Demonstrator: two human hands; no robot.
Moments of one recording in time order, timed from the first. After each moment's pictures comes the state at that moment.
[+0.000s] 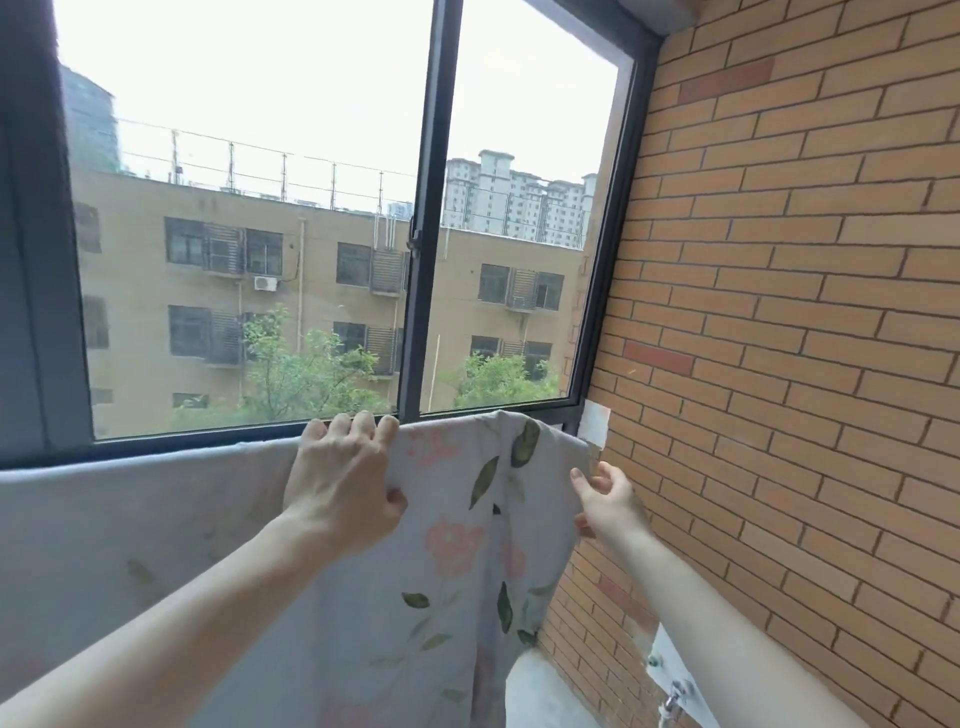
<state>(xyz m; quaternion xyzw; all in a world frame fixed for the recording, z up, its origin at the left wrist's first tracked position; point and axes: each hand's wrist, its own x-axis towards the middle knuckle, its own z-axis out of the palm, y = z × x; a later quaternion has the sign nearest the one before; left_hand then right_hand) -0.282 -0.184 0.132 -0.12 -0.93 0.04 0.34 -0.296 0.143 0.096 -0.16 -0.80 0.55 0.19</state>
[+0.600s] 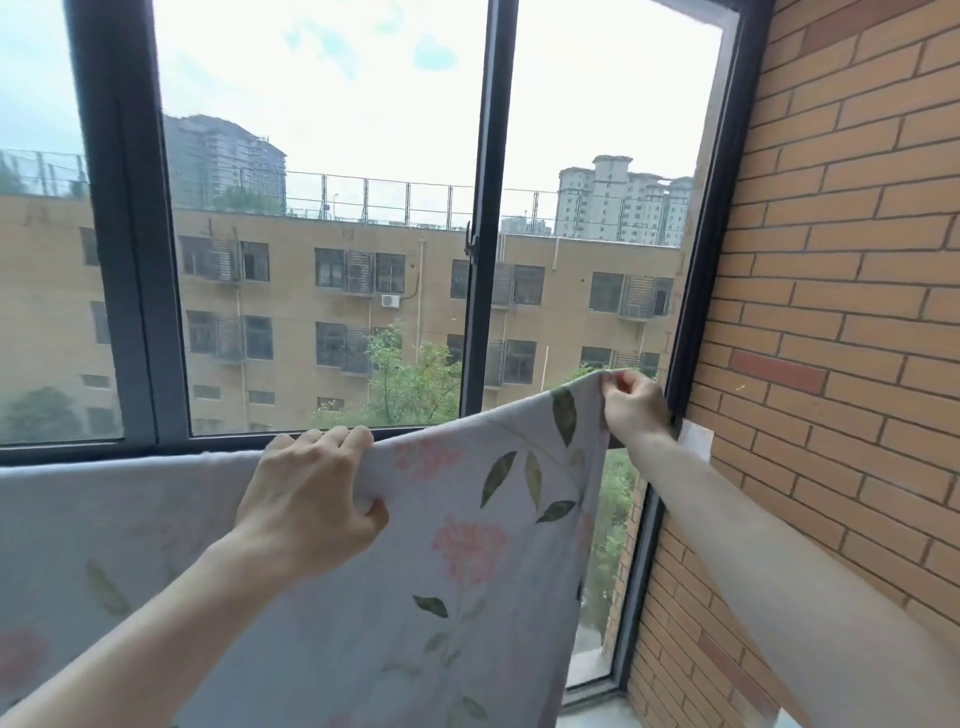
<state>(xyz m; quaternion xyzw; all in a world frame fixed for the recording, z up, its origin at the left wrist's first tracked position) -0.278 -0.161 0.139 -0.03 -0.93 0.02 0.36 -0.442 0.169 0.188 0.00 -0.79 0.55 0.27</state>
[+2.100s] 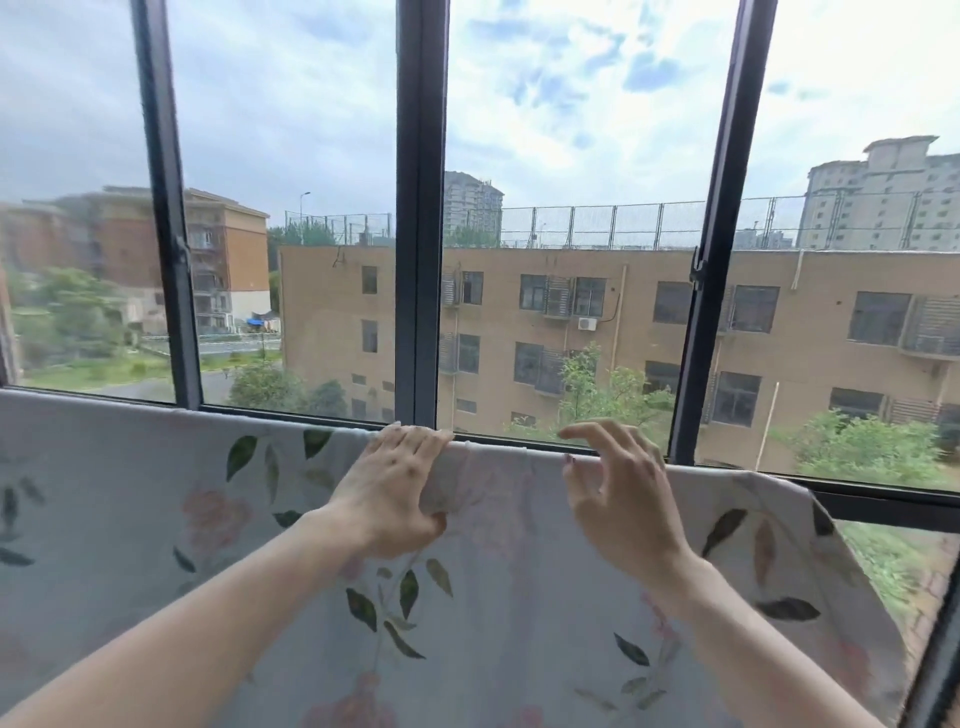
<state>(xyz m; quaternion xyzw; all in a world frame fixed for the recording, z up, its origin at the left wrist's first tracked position) -0.173 -0.278 0.148 0.08 -0.97 0.02 0.23 -0.300 -0.034 0.145 0.40 -0.77 0.37 0.32</state>
